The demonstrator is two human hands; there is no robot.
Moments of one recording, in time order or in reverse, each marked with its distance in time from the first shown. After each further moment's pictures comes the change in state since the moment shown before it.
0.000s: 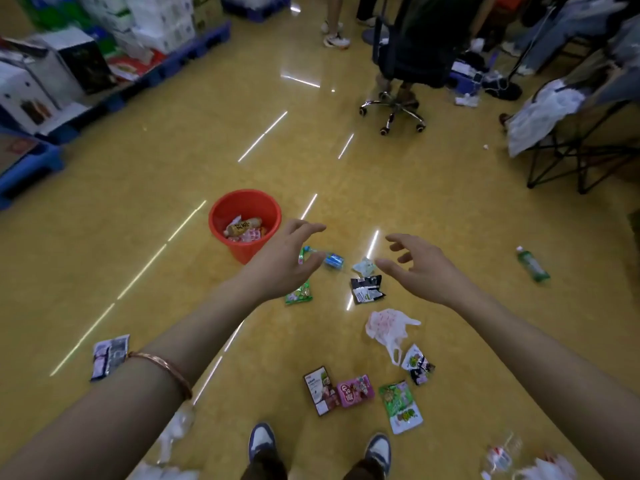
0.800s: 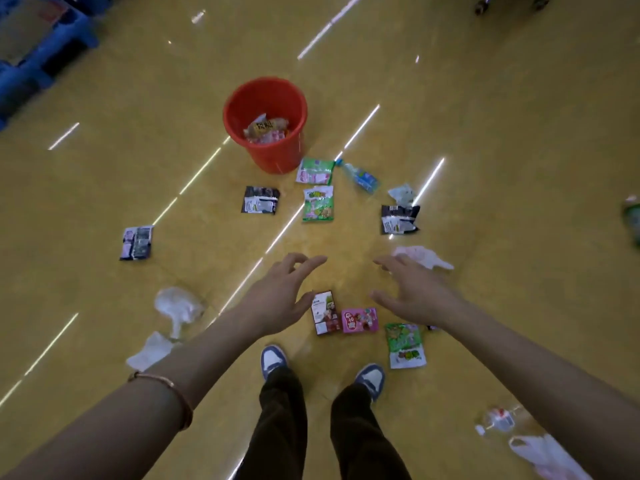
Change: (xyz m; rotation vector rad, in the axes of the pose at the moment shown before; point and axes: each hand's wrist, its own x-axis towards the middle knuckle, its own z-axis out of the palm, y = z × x) left_hand -0.049 -0.035 0.219 0.164 -0.285 -0.366; right_hand 0.012 0.175 0.118 -0.270 -0.519 -0.156
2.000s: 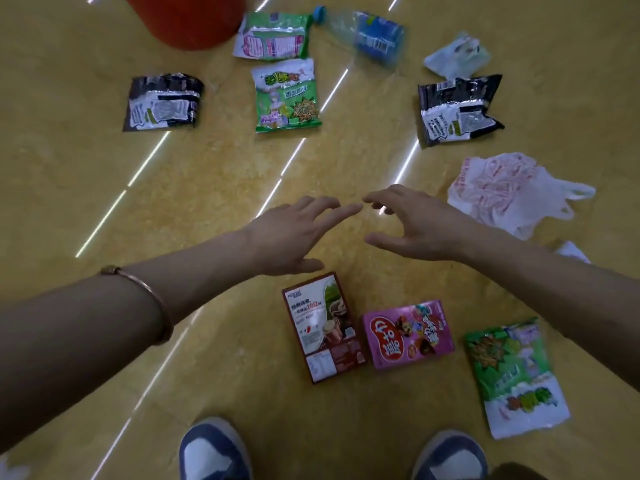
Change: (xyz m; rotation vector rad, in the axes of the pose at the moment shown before) left_hand 0.322 -0.268 0.389 0.510 -0.095 0.506; right_hand 0.357 0.215 0.364 -0.061 0.147 -0.131
